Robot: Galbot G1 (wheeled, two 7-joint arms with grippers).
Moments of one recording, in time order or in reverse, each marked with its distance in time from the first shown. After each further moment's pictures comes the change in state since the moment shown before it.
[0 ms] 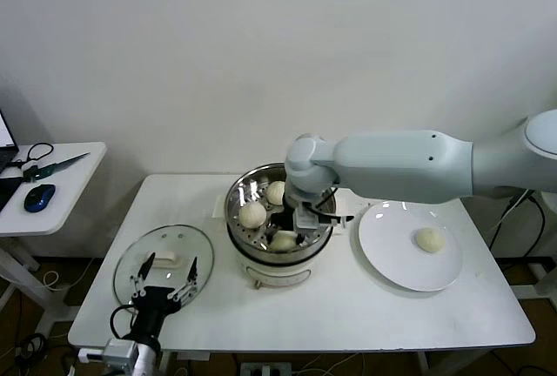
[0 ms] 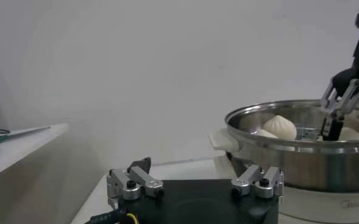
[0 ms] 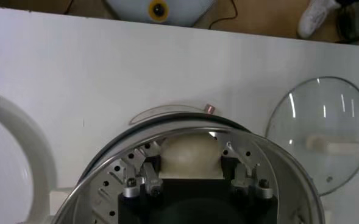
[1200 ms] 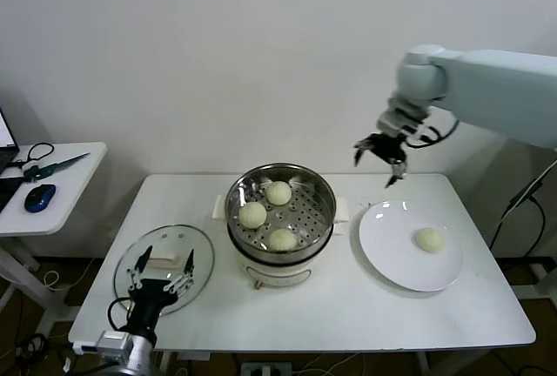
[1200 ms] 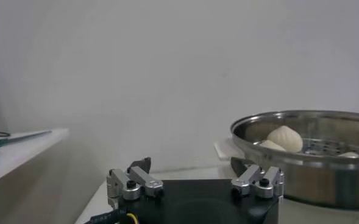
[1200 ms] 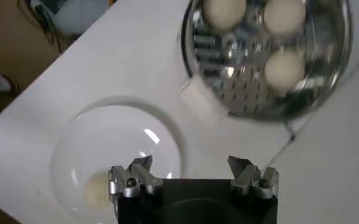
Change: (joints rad) left arm -0.040 0.029 -0.013 0.008 -0.057 0.009 -0.003; right arm 0.266 -0.396 -0.217 -0.266 0.534 -0.226 -0.240
